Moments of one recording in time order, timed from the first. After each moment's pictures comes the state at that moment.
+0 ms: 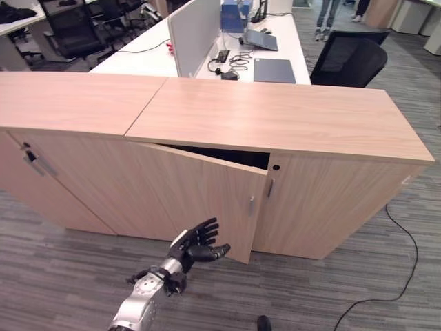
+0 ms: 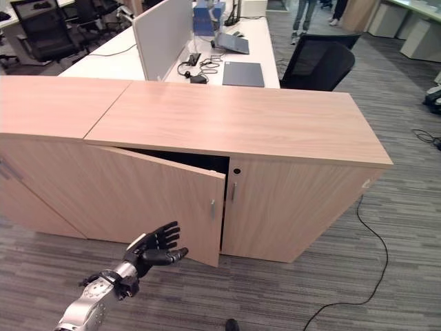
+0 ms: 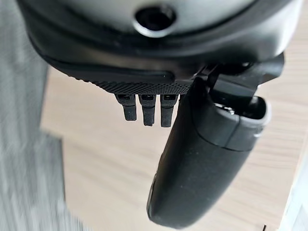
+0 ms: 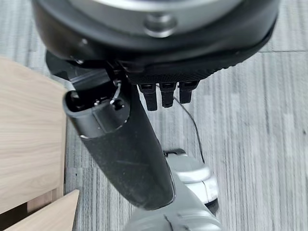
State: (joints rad) left arm -0.02 0.41 -0.22 0.29 -0.45 0.06 -0.16; right arm -0.02 -0.34 0.11 1.37 0.28 0.08 0.15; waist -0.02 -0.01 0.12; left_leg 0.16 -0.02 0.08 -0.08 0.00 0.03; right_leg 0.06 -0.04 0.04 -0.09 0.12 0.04
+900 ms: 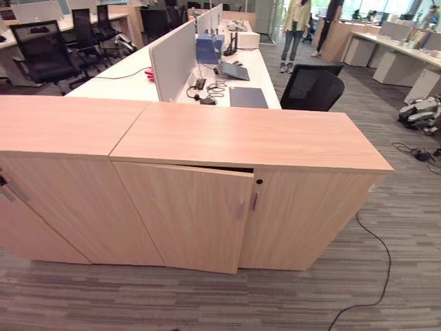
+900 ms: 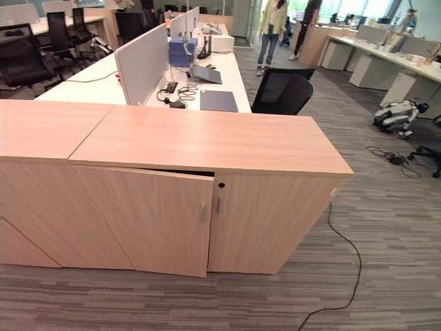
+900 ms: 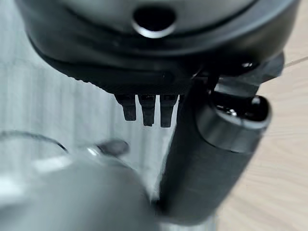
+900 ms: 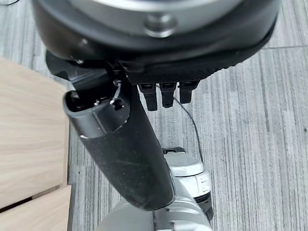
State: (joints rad) left arm 0.06 0.28 -0.23 1.24 -0.23 -0.03 -0.07; right arm 0.02 -0.29 0.18 1.34 0.24 0.07 0.12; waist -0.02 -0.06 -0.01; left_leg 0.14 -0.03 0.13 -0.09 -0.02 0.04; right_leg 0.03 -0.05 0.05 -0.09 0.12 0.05
